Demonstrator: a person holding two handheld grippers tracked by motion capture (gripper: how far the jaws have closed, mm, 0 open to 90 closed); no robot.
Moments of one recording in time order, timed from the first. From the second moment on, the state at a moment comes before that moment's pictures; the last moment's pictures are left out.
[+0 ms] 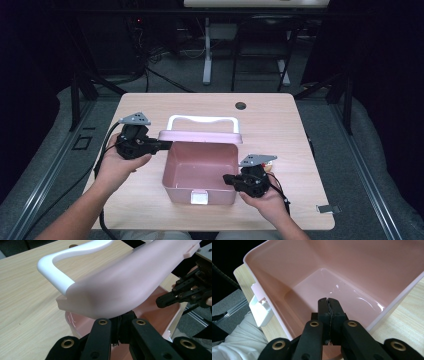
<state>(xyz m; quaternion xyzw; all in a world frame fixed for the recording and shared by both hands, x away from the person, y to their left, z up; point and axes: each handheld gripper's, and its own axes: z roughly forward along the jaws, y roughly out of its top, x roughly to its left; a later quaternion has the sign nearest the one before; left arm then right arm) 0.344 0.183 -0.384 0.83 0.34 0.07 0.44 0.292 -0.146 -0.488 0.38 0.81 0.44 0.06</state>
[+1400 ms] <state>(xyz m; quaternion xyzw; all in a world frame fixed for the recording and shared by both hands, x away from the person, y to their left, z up) 0.362 0.180 -0.372 0.82 0.35 0.08 0.44 0.290 -0.152 -0.489 0.38 0.81 0.44 0.06</state>
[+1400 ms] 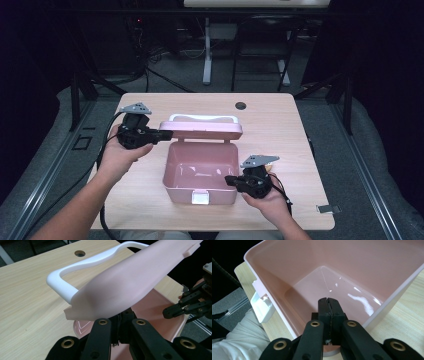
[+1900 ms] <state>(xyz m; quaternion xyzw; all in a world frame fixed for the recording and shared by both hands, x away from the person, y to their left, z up) 0.378 0.177 -0.367 0.81 0.37 0.08 0.44 0.292 -0.153 -0.489 0.38 0.81 0.44 0.06</state>
